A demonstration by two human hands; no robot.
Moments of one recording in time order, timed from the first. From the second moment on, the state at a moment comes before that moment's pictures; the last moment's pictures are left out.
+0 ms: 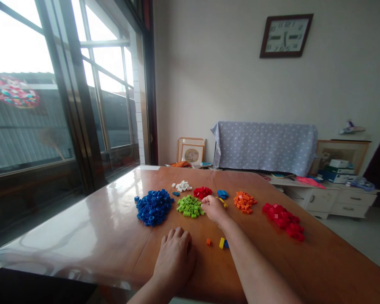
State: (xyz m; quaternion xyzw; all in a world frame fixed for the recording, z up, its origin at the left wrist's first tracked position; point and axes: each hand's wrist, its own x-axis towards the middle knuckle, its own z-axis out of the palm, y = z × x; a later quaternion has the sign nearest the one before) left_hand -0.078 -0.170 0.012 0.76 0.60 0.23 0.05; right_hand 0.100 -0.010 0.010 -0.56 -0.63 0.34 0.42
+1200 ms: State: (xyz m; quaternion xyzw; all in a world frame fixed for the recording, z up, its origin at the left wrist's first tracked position) left_hand -0.075 -0.167 0.014 0.77 0.60 0.21 0.05; right_hand 0.231 -0.037 0.008 -0.70 -0.47 0.30 0.45
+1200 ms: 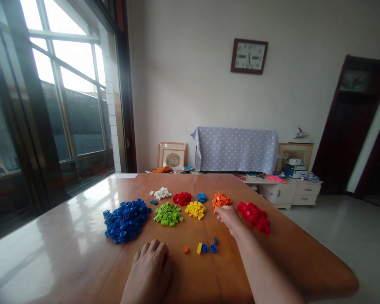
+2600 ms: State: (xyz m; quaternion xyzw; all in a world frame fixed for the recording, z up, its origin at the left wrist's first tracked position) left_hand -0.075 -0.167 0.015 0.77 0.60 0.20 0.04; right_hand 0.173 -0.063 0.017 -0.55 -0.60 0.29 0.49
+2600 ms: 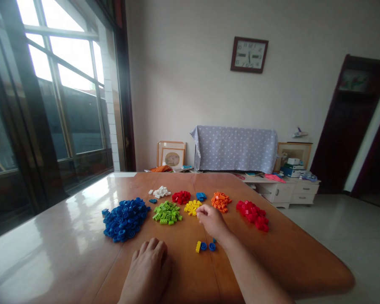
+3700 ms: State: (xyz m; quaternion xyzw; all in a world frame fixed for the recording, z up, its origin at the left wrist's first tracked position) left_hand -0.074 -0.162 0.012 0.77 0.60 0.20 0.05; right_hand 0.261 0.016 -0.023 -0.54 -0.37 0.32 0.69
